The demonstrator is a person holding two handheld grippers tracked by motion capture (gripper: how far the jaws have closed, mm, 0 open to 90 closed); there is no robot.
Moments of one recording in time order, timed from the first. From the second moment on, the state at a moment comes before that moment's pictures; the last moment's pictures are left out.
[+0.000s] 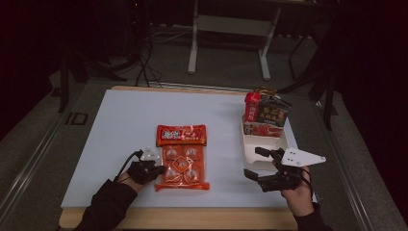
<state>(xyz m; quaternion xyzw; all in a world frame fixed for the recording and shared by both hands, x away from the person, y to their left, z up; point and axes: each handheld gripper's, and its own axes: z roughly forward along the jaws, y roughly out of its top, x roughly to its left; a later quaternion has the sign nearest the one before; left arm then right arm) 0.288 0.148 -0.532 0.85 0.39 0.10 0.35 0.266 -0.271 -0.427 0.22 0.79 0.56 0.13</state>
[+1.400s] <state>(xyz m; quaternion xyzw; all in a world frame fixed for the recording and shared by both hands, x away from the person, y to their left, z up) 0.343 0.103 -0.537 0.83 0.40 0.13 0.36 0.261 -0.272 -0.431 0.21 0.79 0.56 0.14</state>
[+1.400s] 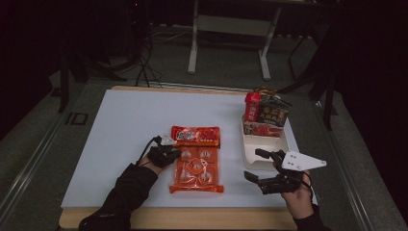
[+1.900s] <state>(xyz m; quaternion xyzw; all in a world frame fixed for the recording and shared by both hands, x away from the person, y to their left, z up) 0.341 0.101 -0.535 0.84 0.38 0.11 0.38 0.260 -0.272 -0.434 0.21 0.79 0.55 0.17</state>
